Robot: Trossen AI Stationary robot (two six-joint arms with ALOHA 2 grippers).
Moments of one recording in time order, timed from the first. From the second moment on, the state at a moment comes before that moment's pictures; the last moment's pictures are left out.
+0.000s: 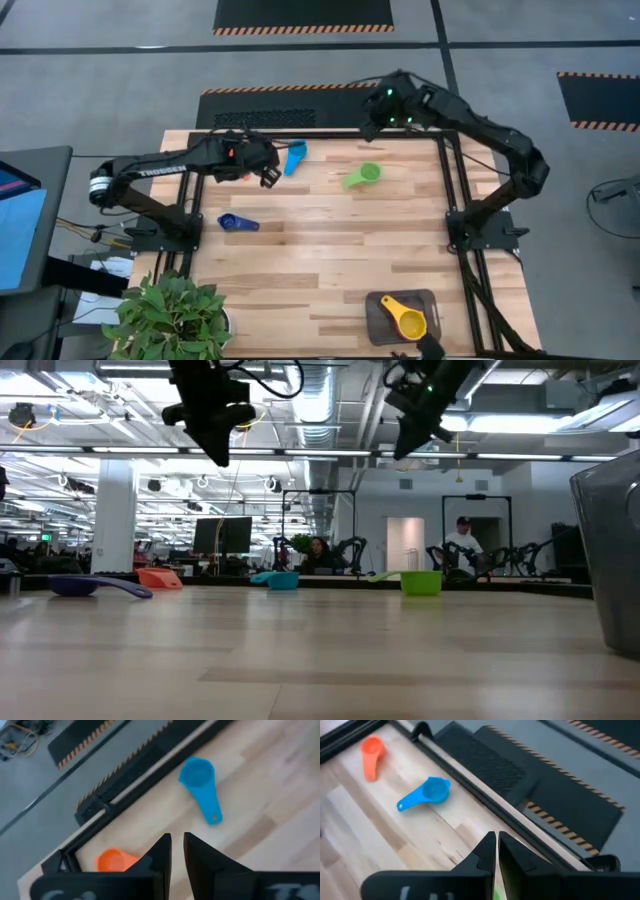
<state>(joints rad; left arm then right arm) 0.26 1.37 1.27 -1.03 -0.61 -0.47 -0.63 1.52 1.55 -0.81 0.08 0.12</state>
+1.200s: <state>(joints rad) 0.41 1.44 0.97 -0.15 0.08 -0.51 -0.76 1.76 1.55 -1.03 -0.29 0.19</state>
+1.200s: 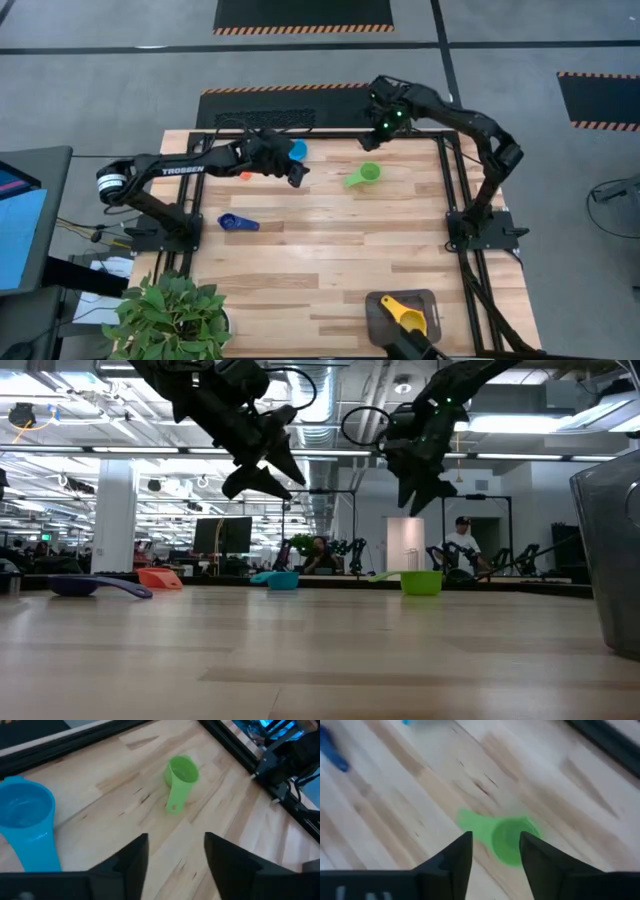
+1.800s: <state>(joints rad) 0.34 1.45 0.97 -0.15 0.03 -0.56 -0.62 1.76 1.34 -0.85 -0.15 0.41</state>
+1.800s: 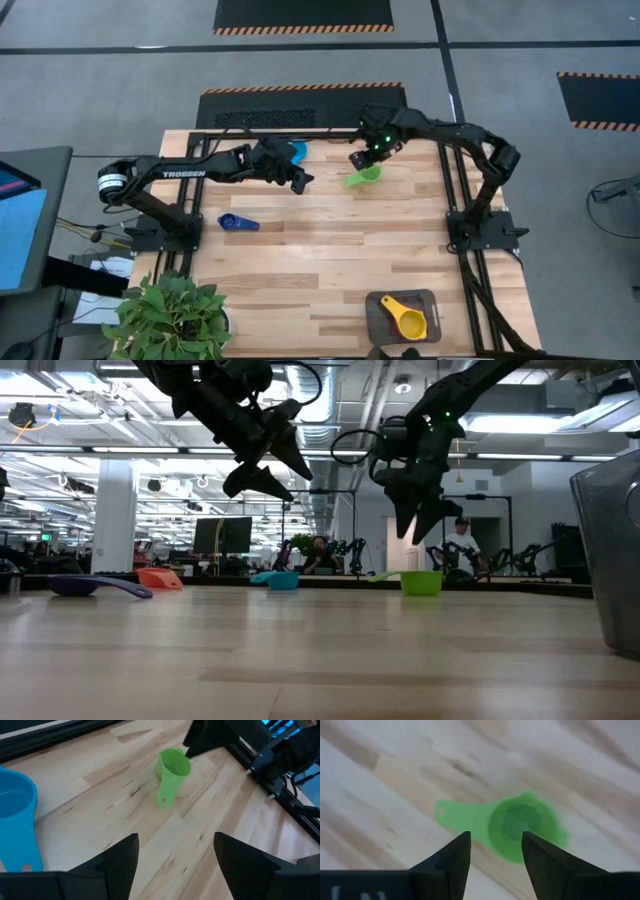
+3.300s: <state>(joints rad) 0.22 1.45 0.97 -0.15 0.01 -0.58 -0.49 1.76 1.13 -0.70 -0.08 0.00</state>
